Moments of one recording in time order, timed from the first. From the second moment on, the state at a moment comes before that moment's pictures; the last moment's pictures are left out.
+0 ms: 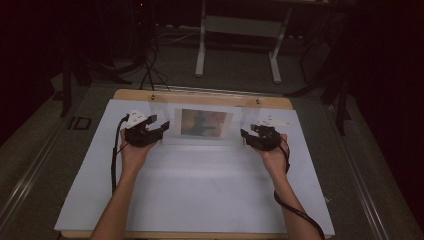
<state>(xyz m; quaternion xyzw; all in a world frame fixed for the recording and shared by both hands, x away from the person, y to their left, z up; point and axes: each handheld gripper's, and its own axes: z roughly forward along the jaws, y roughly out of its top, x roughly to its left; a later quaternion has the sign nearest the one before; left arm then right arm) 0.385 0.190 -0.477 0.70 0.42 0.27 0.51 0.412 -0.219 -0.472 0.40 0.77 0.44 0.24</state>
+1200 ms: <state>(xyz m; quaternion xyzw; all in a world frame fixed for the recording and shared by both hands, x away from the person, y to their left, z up) 0.402 0.184 -0.471 0.70 0.45 0.26 0.48 0.425 -0.210 -0.470 0.42 0.77 0.41 0.25</state>
